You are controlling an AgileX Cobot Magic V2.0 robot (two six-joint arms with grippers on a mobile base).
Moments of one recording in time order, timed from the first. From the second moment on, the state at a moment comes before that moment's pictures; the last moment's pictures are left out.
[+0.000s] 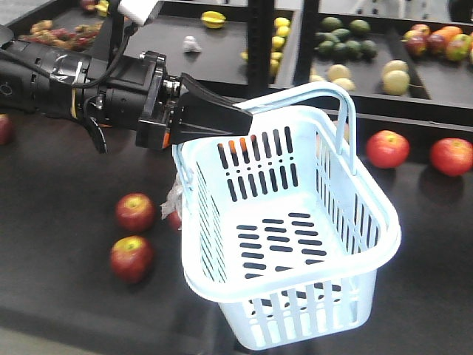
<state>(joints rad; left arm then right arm) -0.31 1.64 -1.46 1.77 -1.22 -1.91 -0.06 -0.02 0.04 0.07 0.18 -0.37</state>
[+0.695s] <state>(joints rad) -0.31 1.64 -1.46 1.77 -1.22 -1.91 -0.06 -0.02 0.04 0.07 0.18 -0.37</state>
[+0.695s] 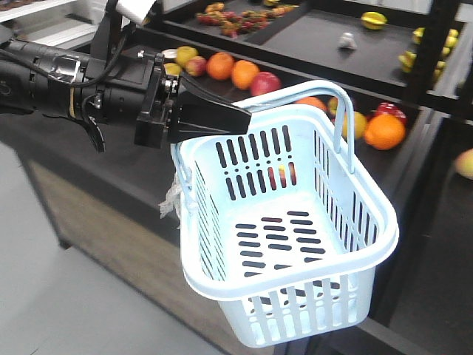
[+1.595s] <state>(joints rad) -0.31 1.64 -1.46 1.77 -1.22 -1.91 -0.06 -0.02 0.04 0.07 0.18 -0.37</state>
